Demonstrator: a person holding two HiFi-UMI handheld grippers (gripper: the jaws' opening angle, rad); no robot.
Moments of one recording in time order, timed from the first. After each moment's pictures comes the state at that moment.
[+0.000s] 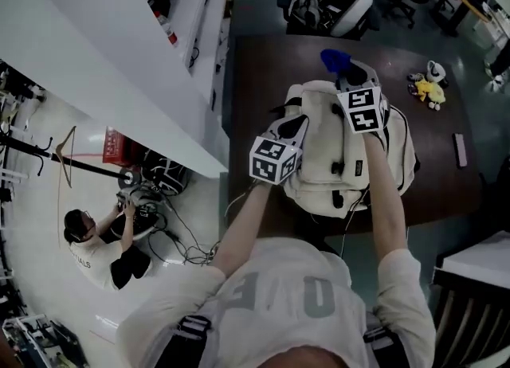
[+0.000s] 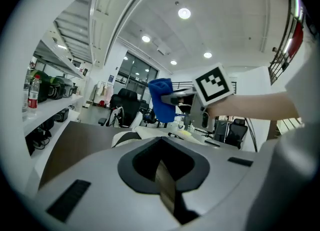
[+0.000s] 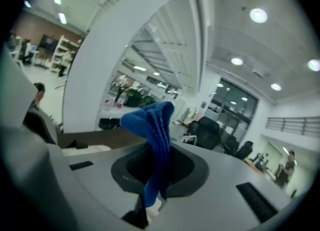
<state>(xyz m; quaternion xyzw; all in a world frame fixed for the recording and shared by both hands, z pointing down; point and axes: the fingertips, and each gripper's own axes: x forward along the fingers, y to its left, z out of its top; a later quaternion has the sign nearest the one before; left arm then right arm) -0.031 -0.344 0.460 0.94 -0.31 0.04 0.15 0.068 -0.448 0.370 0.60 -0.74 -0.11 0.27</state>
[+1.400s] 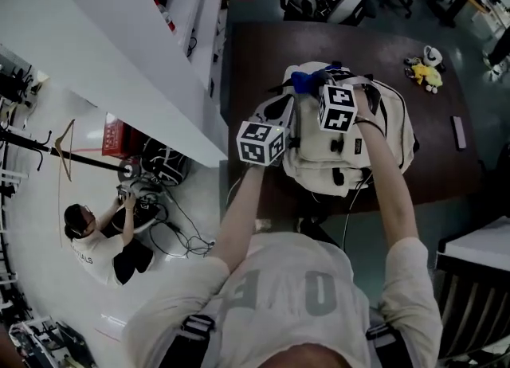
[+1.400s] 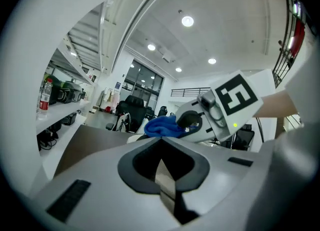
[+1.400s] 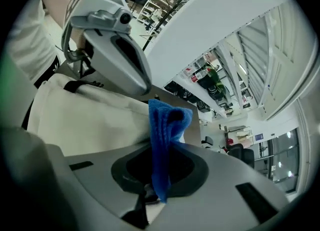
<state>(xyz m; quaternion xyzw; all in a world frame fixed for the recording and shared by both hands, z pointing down) -0.068 -0.346 0.459 0.93 -0.35 0.00 0.15 -0.016 -0.372 0.483 0.22 -0.73 -0.23 0.60</state>
